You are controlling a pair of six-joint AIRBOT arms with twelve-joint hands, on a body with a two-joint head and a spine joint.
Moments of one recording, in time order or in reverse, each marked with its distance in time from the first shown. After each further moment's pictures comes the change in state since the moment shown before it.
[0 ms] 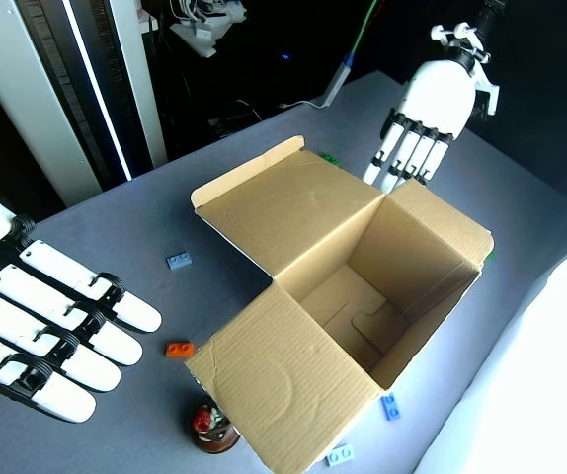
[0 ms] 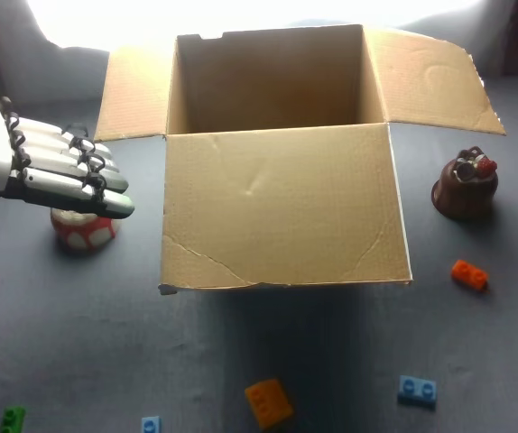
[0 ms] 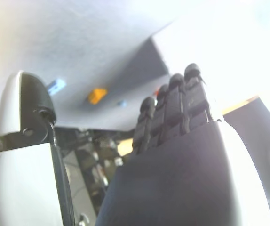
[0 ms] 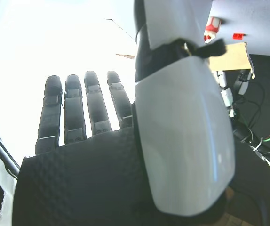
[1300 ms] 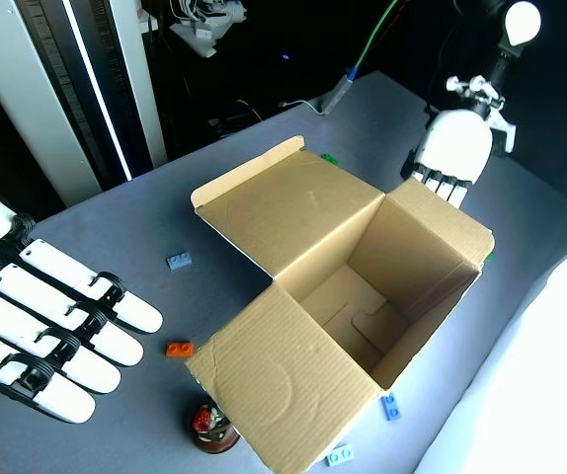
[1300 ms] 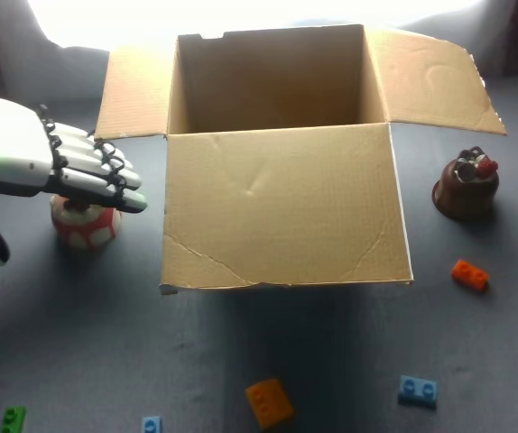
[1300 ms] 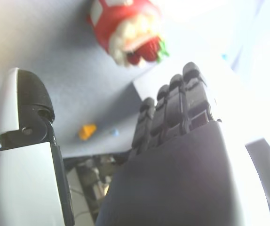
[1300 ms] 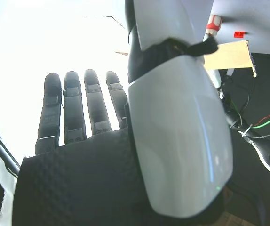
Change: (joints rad) left arm 0.117 -0.294 0.391 -0.078 -0.042 0.135; right arm 0.000 0.000 0.000 0.003 0.008 -0.001
